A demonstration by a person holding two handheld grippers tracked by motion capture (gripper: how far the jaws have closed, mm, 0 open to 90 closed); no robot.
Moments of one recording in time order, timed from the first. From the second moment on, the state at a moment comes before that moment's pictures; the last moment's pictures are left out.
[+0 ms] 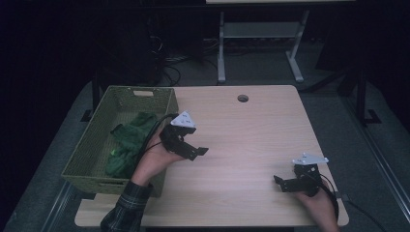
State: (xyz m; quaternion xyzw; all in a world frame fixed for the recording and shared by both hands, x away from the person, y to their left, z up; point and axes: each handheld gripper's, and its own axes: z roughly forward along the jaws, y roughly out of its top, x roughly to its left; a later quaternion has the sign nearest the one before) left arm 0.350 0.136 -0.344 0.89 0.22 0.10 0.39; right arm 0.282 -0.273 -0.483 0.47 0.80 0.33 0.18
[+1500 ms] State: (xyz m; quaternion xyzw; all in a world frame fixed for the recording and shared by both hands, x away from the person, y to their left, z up) left arm 0.365 0.286 -0.336 0.85 0.37 0.19 0.33; right arm 0.282 -0.273 -0.483 0.47 0.80 0.33 0.18
